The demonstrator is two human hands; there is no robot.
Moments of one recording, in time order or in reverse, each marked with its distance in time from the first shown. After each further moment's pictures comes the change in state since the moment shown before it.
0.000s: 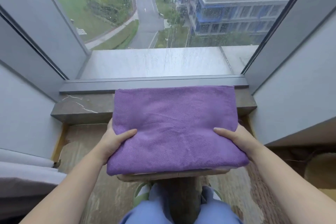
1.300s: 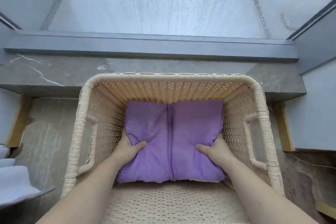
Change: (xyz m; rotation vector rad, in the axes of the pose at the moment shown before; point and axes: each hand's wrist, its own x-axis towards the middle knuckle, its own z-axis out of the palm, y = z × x) left_hand 0.149 -0.189 0.084 0.305 0.008 -0.229; right_hand 0.172 0.182 0.067 -0.366 0.036 0.253
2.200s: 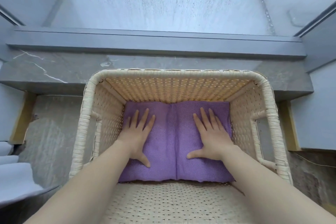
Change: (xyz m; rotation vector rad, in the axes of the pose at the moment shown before) left_hand 0.014 0.029 -0.008 1.389 -0.275 0.345; right_hand 0.018 -0.025 0.006 -1.215 -0.150 -0.441
